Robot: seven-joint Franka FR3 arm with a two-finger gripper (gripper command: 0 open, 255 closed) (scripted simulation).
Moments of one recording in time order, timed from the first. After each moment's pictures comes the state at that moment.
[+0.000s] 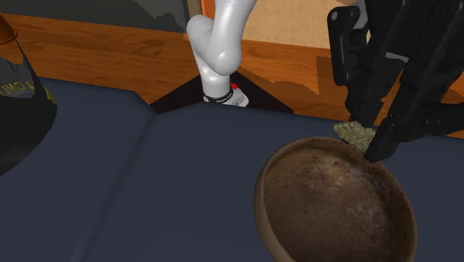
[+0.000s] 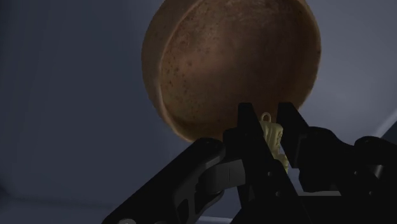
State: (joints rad) arm -0.25 -0.63 0.92 -1.63 0.54 1.61 1.17
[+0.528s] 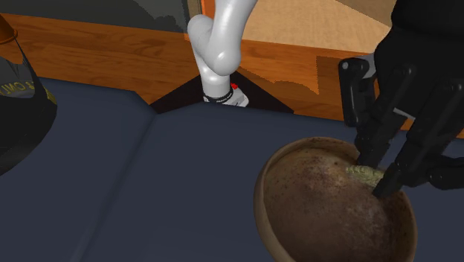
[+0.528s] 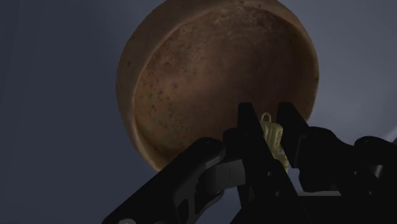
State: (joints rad) arm -0.28 -0.63 1.01 -1.67 0.56 1.69 1.19
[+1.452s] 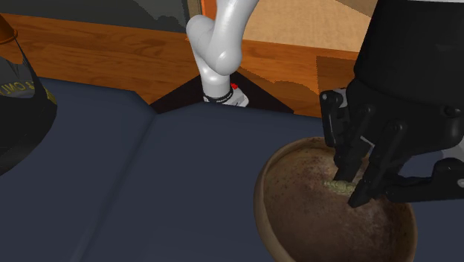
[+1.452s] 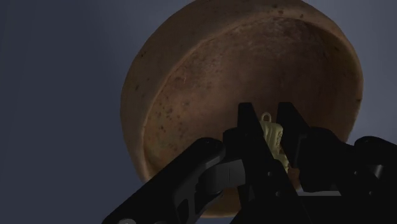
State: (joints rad) arm -0.23 -0.68 1.00 -1.81 0.59 1.77 1.16
